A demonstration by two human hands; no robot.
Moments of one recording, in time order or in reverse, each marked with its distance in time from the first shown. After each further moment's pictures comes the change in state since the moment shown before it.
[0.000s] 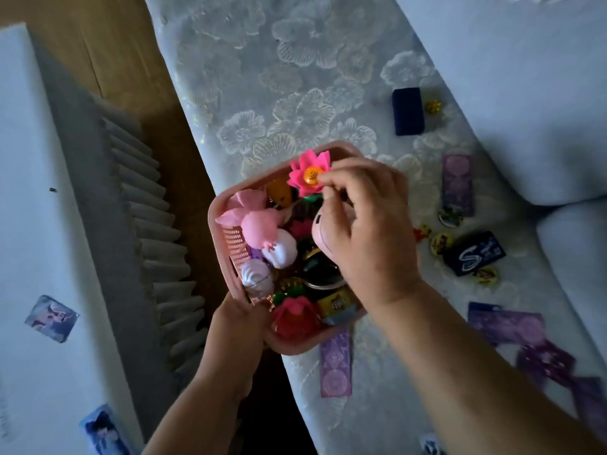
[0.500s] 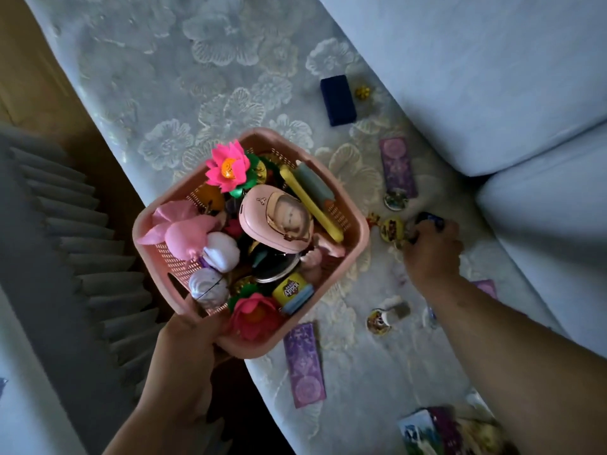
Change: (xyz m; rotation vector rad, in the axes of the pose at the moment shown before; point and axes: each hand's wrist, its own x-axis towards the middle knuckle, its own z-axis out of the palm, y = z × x) left_hand 0.013 0.010 0.018 -0.078 -0.120 -0.015; right_hand -0.094 0.218 -0.044 -0.598 -0.303 0.917
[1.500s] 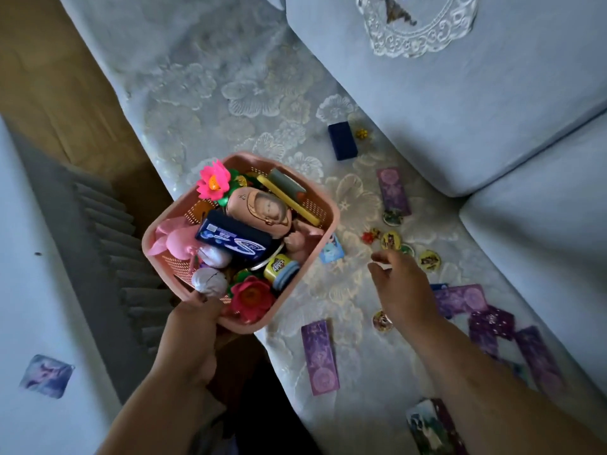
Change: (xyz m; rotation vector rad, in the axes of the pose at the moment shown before) left_hand -0.023 0.032 -0.035 -0.078 0.137 -0.052; right_hand -0.122 -0.056 -0.082 0.378 -0.118 -0.230
